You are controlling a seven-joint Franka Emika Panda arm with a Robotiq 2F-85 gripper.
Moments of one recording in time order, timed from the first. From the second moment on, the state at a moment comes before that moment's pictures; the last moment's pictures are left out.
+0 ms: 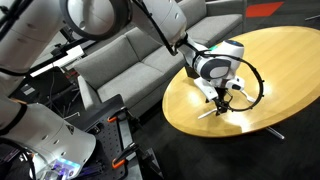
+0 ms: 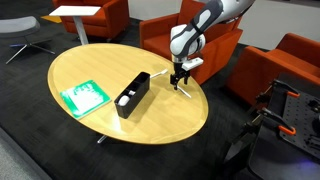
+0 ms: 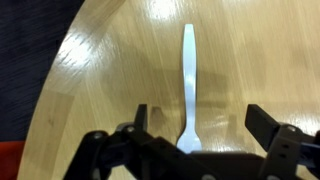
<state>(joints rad) -0.07 1.22 0.00 -1.42 0.12 2.33 -0.03</state>
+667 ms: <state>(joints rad) -0.07 1.25 0.00 -1.37 0.11 2.33 -0.03</state>
